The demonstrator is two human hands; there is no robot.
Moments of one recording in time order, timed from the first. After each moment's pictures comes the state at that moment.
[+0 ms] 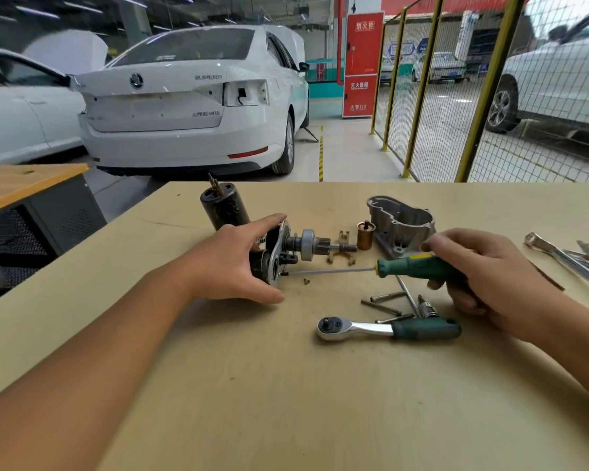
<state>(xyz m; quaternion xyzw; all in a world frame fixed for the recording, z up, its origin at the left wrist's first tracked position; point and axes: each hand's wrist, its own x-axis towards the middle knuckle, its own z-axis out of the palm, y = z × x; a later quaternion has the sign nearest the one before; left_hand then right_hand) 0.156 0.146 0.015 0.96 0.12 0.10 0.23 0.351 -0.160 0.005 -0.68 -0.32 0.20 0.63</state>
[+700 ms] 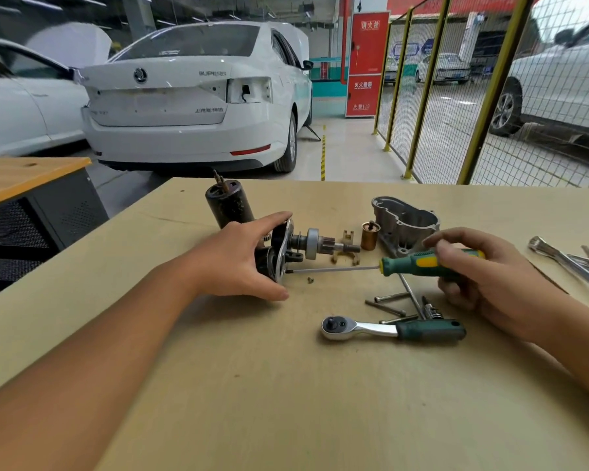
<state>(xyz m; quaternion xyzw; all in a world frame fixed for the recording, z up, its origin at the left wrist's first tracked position) 0.157 0.144 0.016 0.95 0.13 0.10 0.25 0.353 -0.160 0.008 -0.65 -0.29 0.26 0.65</state>
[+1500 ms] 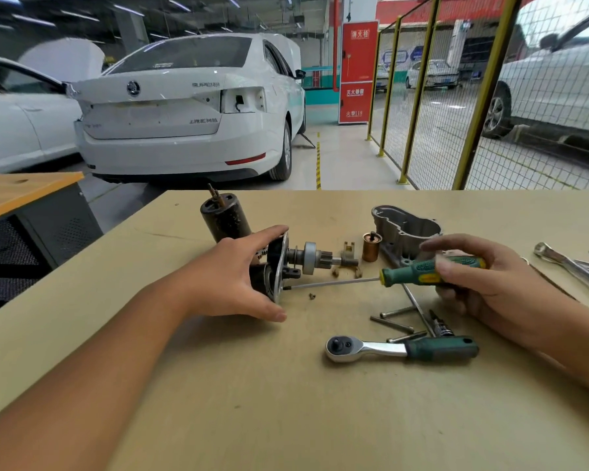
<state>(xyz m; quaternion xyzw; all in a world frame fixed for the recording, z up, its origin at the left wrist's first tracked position) 0.156 0.155 0.015 0.95 0.11 0.09 0.28 0.360 -0.151 0.005 -0.63 -0.30 0.27 0.67</state>
